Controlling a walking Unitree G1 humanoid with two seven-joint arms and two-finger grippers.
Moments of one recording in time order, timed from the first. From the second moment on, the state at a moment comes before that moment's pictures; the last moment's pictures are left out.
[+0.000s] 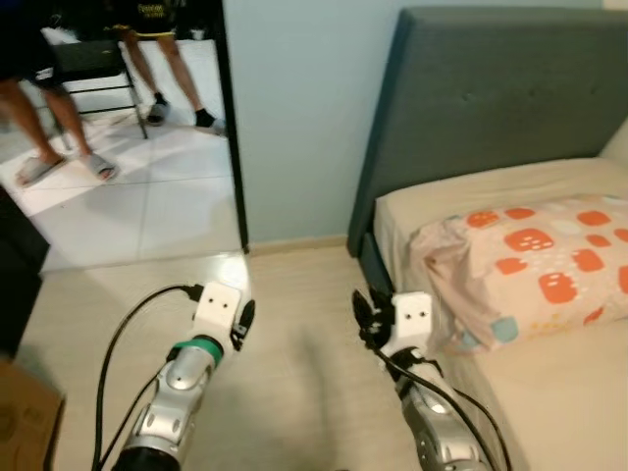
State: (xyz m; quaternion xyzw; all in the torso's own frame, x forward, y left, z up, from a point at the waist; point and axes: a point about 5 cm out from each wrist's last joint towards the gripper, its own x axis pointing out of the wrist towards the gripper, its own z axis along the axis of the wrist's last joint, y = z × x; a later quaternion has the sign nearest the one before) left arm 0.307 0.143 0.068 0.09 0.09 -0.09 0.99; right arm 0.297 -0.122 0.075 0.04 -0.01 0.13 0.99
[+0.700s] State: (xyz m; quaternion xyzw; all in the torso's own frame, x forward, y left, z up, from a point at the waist) left arm 0.309 0.126 0.071 0.08 0.08 -0.11 0.99; right arm 0.298 -0.139 0.074 0.03 -0.01 0.11 0.99
